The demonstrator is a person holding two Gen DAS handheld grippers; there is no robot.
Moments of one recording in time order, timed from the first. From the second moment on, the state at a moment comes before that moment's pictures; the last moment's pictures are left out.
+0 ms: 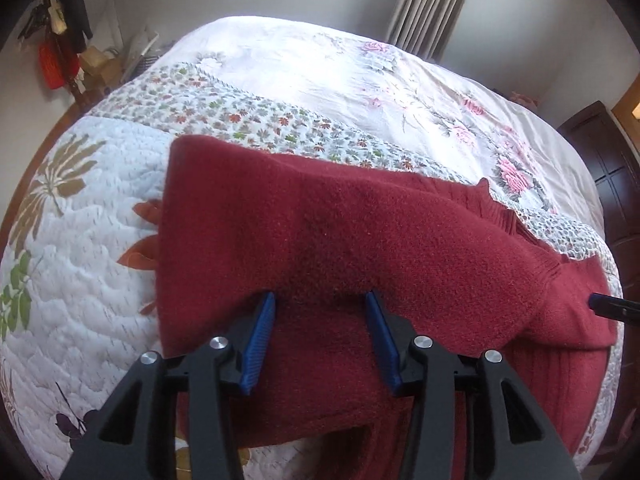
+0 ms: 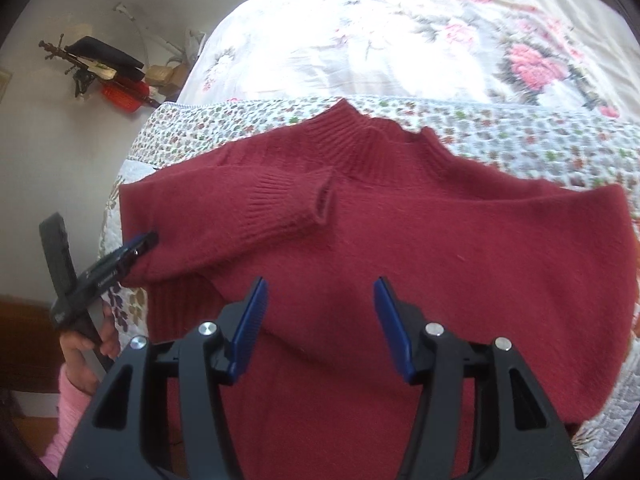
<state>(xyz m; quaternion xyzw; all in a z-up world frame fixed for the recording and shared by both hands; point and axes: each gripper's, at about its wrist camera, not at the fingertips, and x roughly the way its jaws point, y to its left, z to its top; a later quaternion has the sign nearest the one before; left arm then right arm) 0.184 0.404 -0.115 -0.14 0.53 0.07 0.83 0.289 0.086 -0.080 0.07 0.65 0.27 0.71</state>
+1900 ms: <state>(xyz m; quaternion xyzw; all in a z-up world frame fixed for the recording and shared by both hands) 0.193 0.311 -0.091 -0.03 0.53 0.05 0.85 0.253 -0.058 -0.066 0.11 0.59 0.19 0.77</state>
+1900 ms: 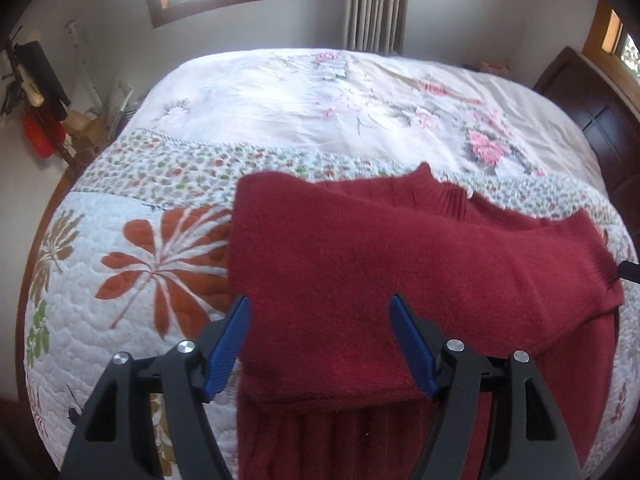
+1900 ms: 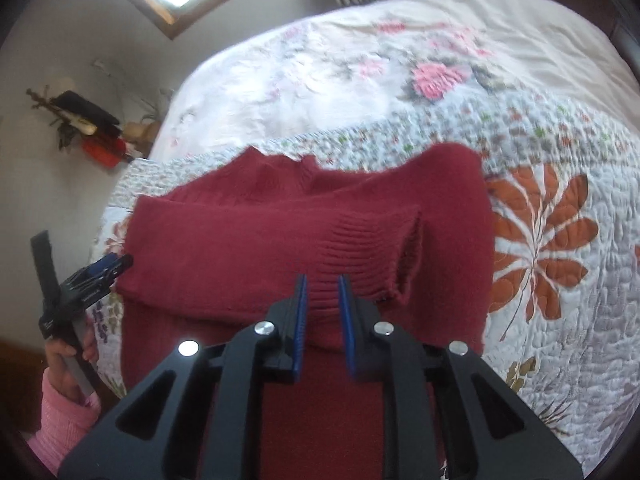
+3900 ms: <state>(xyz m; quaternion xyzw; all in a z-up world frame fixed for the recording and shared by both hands) -0.124 0.356 -0.195 -0.18 0.62 -0.07 0.76 -0.057 -0.124 -0.159 0.15 0.68 0.21 0.68</state>
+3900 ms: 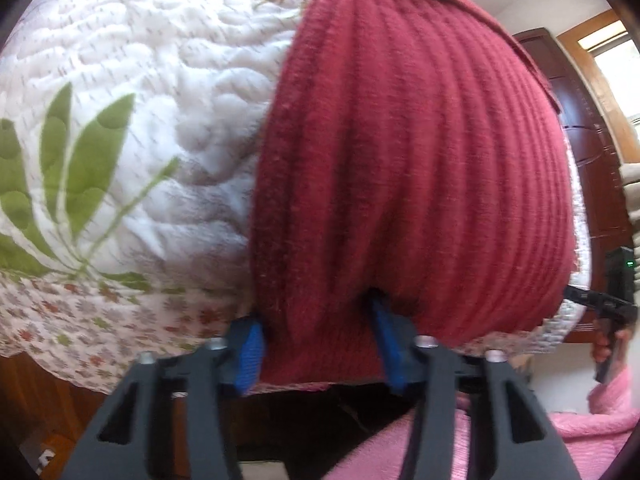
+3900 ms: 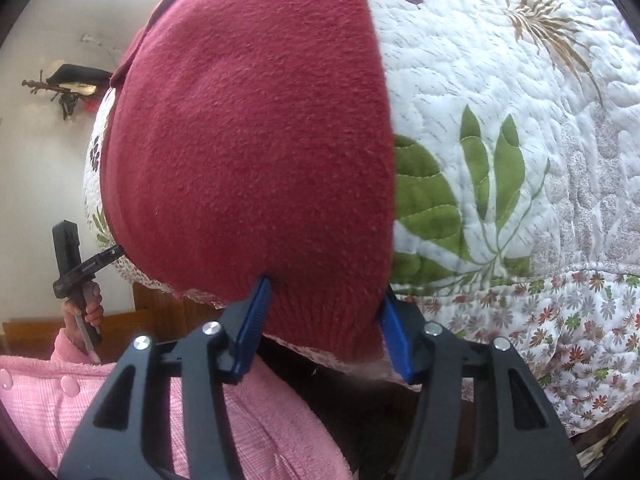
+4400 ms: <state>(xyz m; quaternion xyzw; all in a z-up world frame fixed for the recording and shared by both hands) -0.119 0.331 -0.198 -0.17 0.62 -0.06 0.76 -0.066 -0.084 -0.174 0.14 0.69 0.23 0.67</state>
